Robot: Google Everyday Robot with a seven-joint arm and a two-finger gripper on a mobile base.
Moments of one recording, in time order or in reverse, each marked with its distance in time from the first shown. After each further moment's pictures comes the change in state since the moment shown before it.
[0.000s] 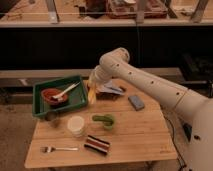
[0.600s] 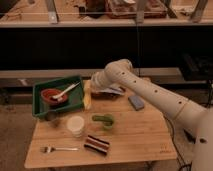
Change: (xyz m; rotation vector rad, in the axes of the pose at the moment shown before) arm -0.030 -0.027 0.032 0.265 -0.010 -0.052
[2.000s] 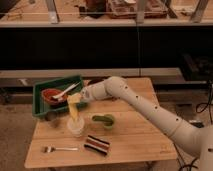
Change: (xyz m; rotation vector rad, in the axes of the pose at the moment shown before) arm -0.066 -0.080 0.013 0.378 0.029 -0.406
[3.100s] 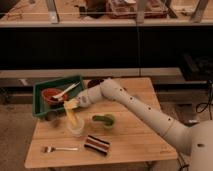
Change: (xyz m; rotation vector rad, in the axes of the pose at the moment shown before) arm -0.021 0.003 0.028 0.056 -0.063 -0.071
